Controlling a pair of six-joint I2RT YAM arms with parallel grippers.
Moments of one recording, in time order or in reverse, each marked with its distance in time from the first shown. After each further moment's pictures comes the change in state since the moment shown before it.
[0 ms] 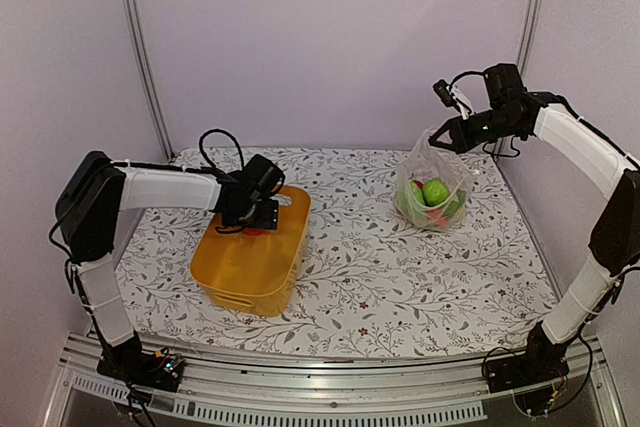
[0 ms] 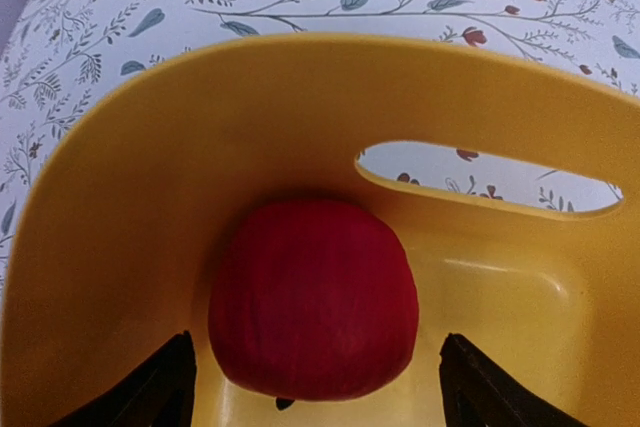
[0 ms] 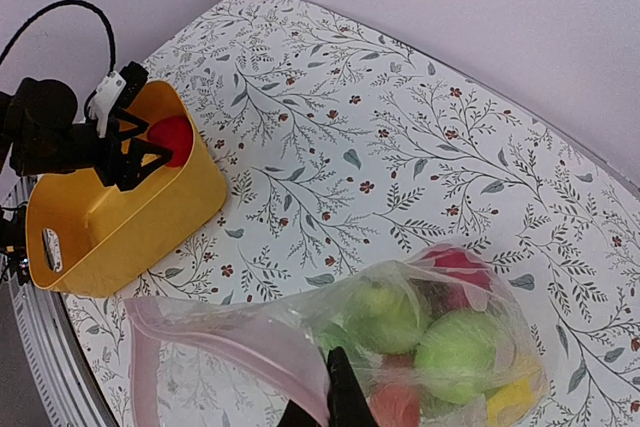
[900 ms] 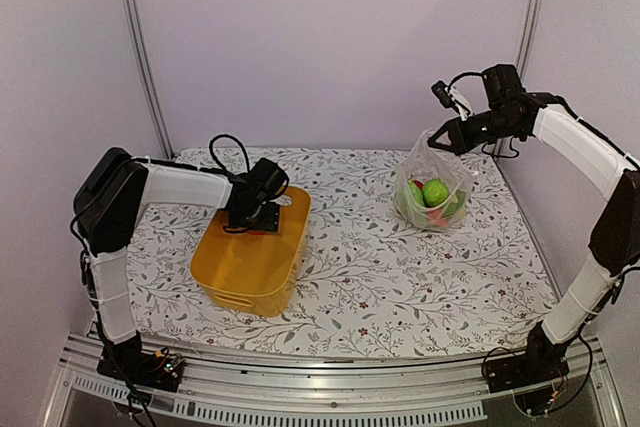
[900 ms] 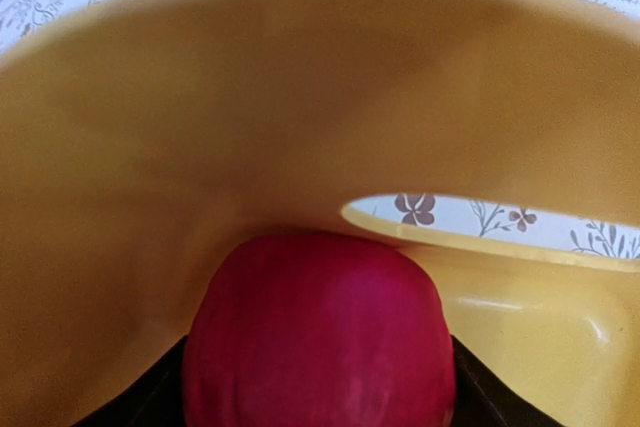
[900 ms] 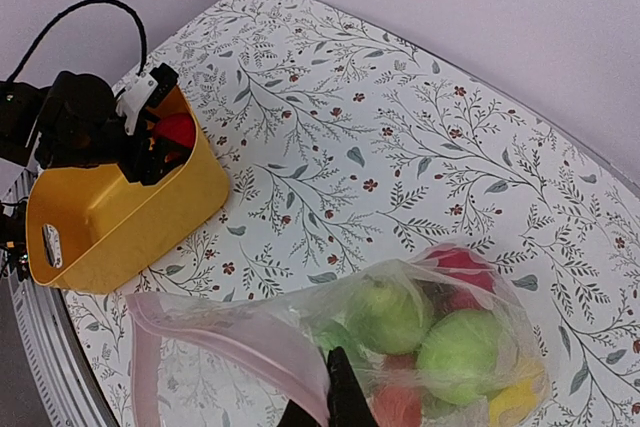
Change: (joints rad) left arm 0.030 0.124 0.069 0.007 0.026 0.027; right arm 0.007 0.000 -0.005 0.000 0.000 -0.007
